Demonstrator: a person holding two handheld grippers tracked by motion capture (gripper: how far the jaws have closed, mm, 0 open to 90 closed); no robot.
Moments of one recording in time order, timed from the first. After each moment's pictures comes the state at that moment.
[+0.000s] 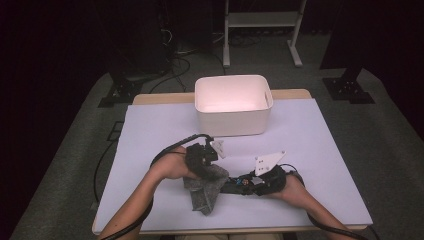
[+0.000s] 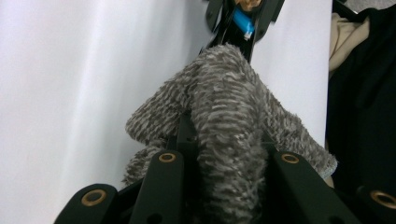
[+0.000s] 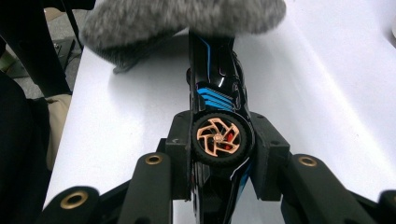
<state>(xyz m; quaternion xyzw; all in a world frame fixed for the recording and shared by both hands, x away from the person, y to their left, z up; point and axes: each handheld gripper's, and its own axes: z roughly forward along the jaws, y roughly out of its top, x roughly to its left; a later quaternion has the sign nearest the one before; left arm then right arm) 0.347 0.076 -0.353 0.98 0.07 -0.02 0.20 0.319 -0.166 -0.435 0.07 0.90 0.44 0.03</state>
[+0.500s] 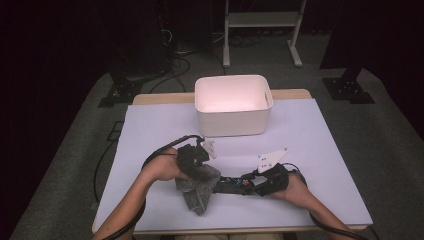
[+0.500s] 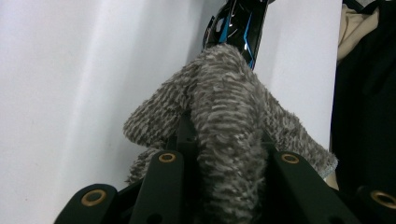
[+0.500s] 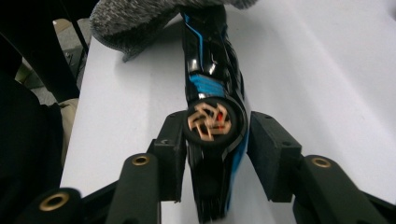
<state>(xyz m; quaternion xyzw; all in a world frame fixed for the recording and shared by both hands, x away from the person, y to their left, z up) 0.346 0.086 -0.356 0.98 0.08 -0.02 0.20 0.324 -0.177 -0.438 0.10 0.89 0.44 0.00</state>
